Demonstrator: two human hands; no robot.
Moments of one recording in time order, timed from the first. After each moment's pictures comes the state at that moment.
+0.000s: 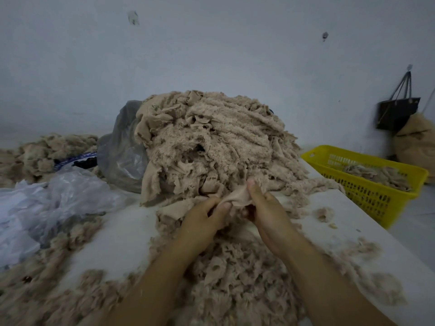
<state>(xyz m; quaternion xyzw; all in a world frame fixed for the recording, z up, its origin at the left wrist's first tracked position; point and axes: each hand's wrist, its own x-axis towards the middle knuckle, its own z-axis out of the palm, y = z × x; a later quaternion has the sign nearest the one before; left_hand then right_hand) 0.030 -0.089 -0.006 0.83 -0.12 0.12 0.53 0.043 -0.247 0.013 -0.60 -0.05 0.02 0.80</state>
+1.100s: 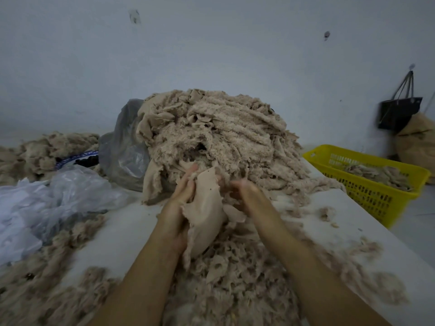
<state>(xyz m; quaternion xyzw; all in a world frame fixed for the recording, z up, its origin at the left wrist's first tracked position) 0.036 -0.065 0.018 0.46 -0.07 0.01 0.88 0.047 -0.237 0.011 -0.74 -0.11 0.00 0.67</state>
